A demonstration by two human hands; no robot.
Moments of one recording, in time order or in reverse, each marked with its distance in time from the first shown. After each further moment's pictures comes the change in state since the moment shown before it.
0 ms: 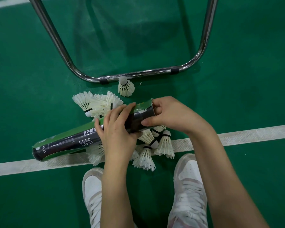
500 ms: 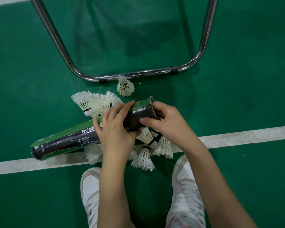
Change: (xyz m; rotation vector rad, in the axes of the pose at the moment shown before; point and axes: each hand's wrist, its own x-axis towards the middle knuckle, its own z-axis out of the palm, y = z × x) left_hand 0.002 0.001 -0.003 -0.039 0.010 0.000; right_hand -0.011 0.020 0.025 0.194 0.246 -0.157
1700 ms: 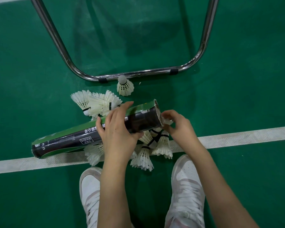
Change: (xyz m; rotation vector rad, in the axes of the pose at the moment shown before) left_hand -0.004 0.000 0.004 -0.049 -0.053 -0.023; right_hand 0.006 0.076 -0.020 -0.358 0.157 0.019
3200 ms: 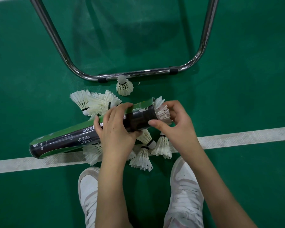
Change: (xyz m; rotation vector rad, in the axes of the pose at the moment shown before) left_hand 0.005 0.000 -0.001 -0.008 0.016 0.012; right_hand -0.027 -0.062 -0.011 0.536 0.061 -0.074
